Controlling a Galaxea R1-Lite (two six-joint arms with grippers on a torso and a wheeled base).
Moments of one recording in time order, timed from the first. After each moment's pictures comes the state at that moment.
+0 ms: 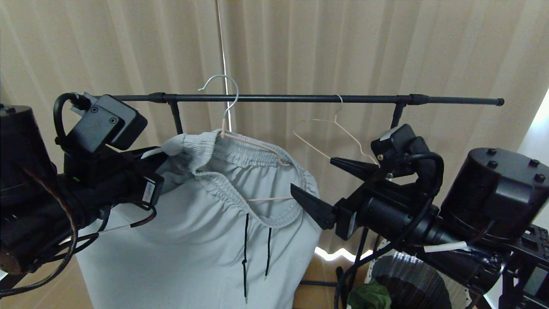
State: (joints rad) left arm -0.46 1.36 -0.67 -0.54 0.27 0.45; right arm 0.79 1.66 -0.65 -0.98 -0.08 -0.03
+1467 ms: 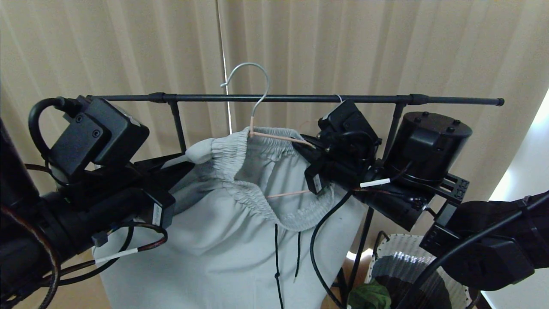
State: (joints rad) left arm -0.58 1.30 -0.62 -0.60 0.14 0.42; right arm 0.71 1.85 -0.93 -0.96 -0.07 -0.34
